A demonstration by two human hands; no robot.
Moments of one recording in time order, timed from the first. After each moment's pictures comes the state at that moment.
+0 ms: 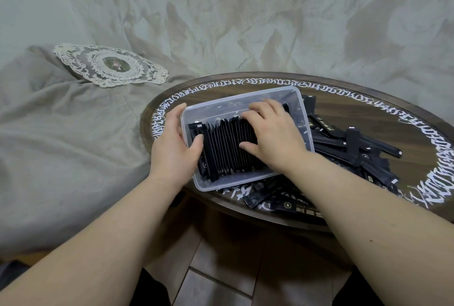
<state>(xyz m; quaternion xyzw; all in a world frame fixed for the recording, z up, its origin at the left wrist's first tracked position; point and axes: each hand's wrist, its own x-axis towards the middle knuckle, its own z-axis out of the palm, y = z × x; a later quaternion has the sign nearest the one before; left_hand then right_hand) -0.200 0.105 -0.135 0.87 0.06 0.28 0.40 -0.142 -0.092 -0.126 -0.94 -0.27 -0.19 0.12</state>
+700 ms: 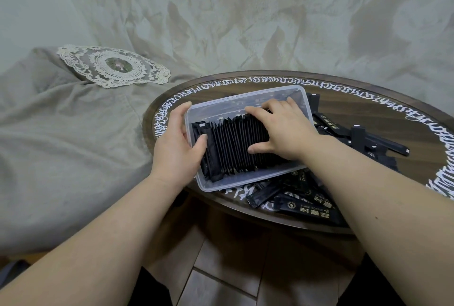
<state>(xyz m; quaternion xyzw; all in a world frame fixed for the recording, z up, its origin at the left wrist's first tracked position) -0.202 0.102 -0.130 0.88 0.04 0.28 0.39 -0.116 -0.110 -0.118 -0.95 -0.28 -0.10 0.03</state>
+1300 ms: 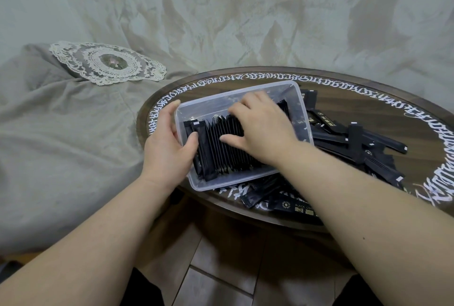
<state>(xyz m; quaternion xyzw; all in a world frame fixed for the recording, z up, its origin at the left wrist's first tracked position) -0.200 0.102 -0.133 0.87 0.05 0.29 0.38 -0.139 -0.078 -0.113 -0.91 -0.32 -0.24 0.10</state>
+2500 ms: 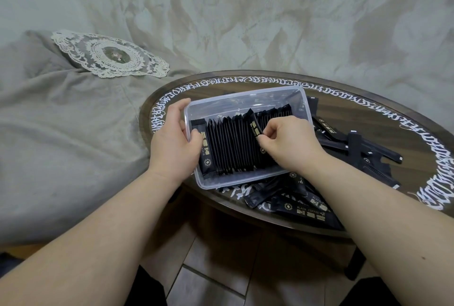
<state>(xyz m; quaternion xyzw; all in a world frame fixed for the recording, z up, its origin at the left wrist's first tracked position) -0.198 0.104 -0.130 0.87 0.06 0.29 0.38 -0.155 -0.102 -0.110 -0.95 -0.15 -0.09 0.25</state>
